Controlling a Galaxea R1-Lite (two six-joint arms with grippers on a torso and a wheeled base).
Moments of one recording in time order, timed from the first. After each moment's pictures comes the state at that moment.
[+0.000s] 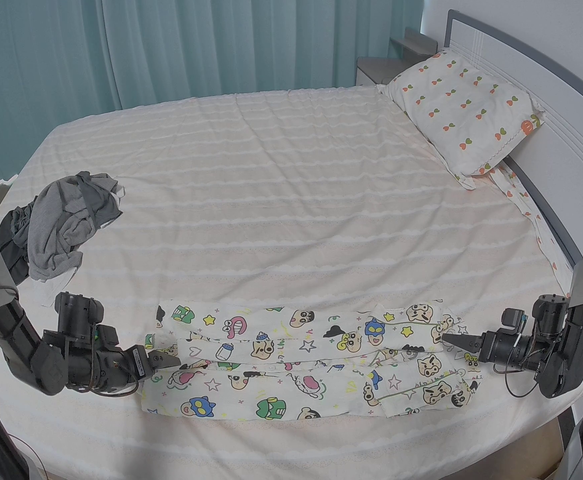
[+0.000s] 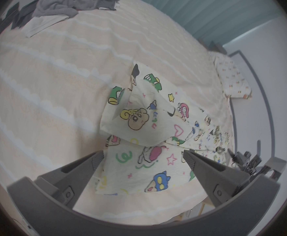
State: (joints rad) left arm -0.04 1.96 -0.46 -0.60 -0.33 -0.46; right arm -0.09 2.31 -0.28 -1.55 0.73 0.32
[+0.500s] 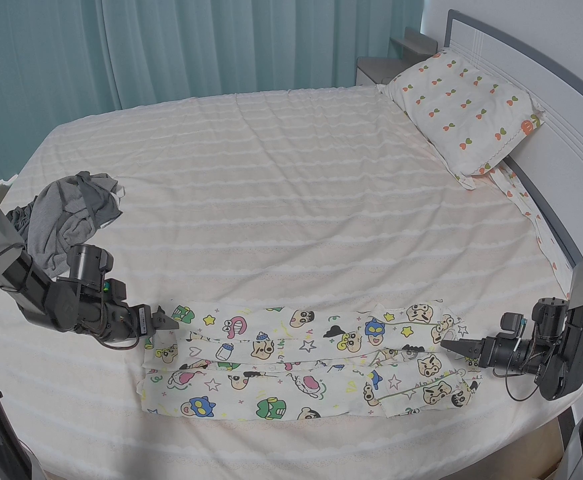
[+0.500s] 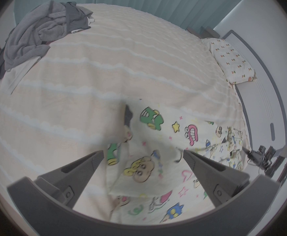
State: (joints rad) left arm -0.04 2.05 -0.86 -0.30 -0.28 -0.26; right arm -0.08 2.32 -0.26 -1.55 0.76 0.28
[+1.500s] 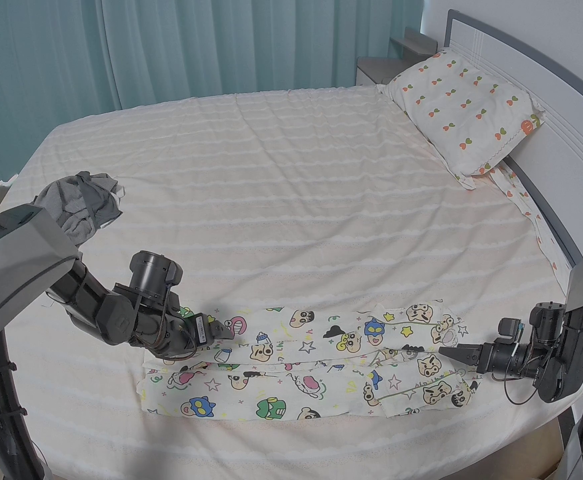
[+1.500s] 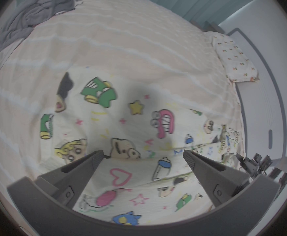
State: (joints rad) left arm -0.25 2.14 -0.91 -0.27 -0.17 -0.51; right arm -0.09 2.34 -0.25 -1.55 0.76 0.24
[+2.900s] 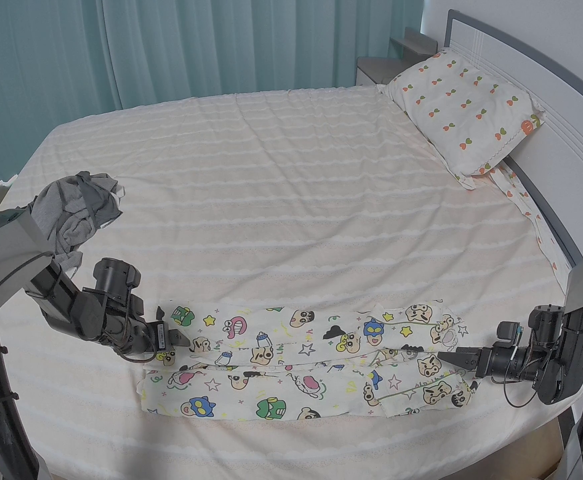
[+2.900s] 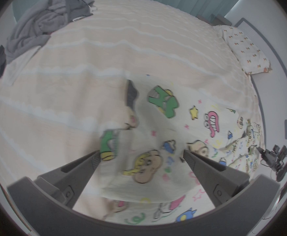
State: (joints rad) left arm -0.11 2.15 -0.86 -0.28 -0.16 -0.29; right arm -0.08 2.35 -0.24 -1.55 0.76 0.21
